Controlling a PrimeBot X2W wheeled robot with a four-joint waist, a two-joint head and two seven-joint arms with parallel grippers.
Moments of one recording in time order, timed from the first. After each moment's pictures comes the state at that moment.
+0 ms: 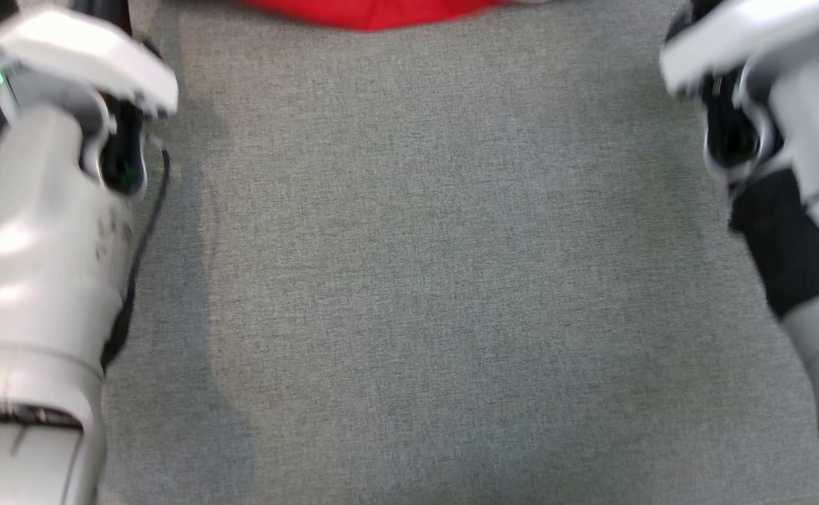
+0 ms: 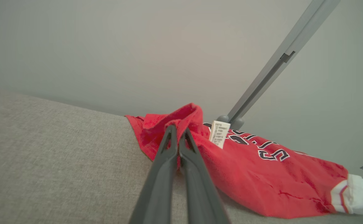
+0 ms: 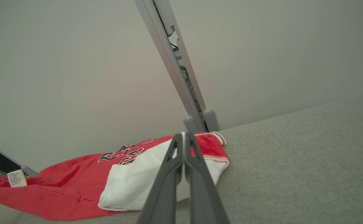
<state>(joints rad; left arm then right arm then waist) -1.16 0.15 -0.23 1.13 -0.66 -0.13 -0.26 -1.18 -0.15 0.43 0.97 0.80 0.13 -0.26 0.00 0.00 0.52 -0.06</state>
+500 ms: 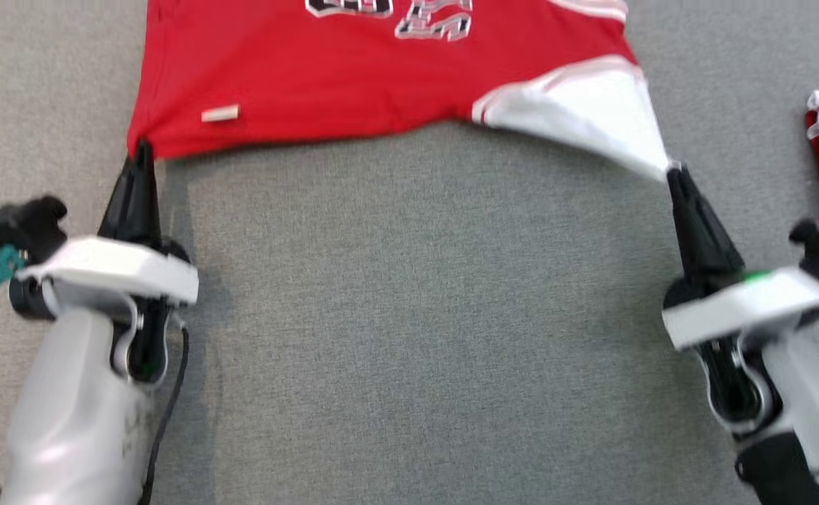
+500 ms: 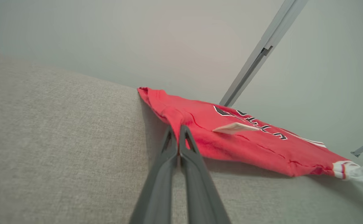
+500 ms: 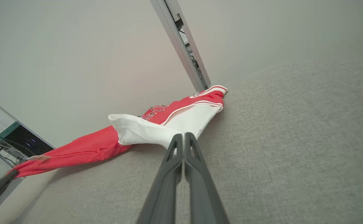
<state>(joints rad) -0.64 0.16 -0.10 0.68 -0.59 -0.13 -0.26 -0.52 -0.24 0.32 0.40 0.80 0.13 -0.26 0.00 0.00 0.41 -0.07</state>
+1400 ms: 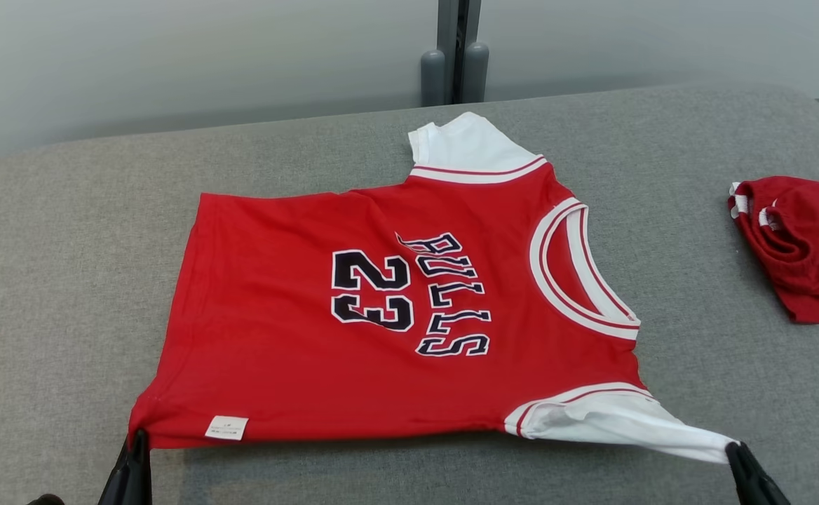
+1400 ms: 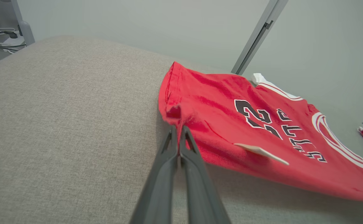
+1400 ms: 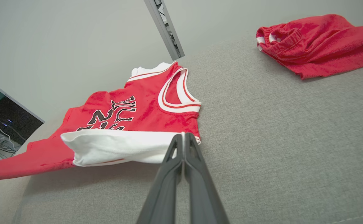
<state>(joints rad) 0.32 0.18 -0.01 -0.21 -0.53 0.14 -0.01 0.40 -0.11 -0.01 -0.23 0.55 0.13 -0.01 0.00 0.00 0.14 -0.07</state>
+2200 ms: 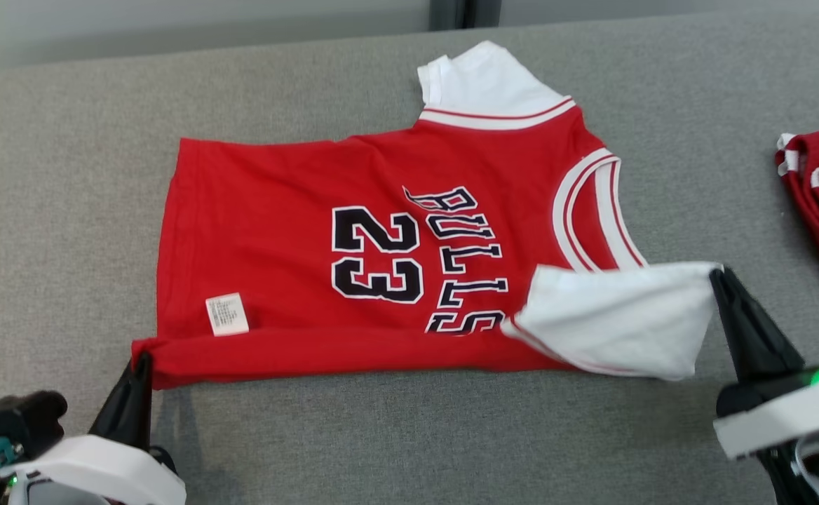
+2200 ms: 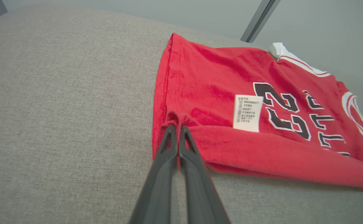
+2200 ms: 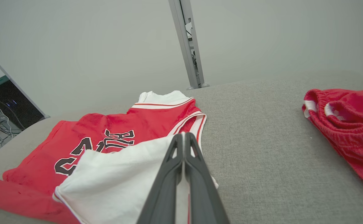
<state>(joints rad) 0.15 0.25 -0.04 -0.22 -0.54 0.17 0.20 -0.03 -0.23 0.07 -0.08 0.51 0.13 -0.04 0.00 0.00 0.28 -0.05</state>
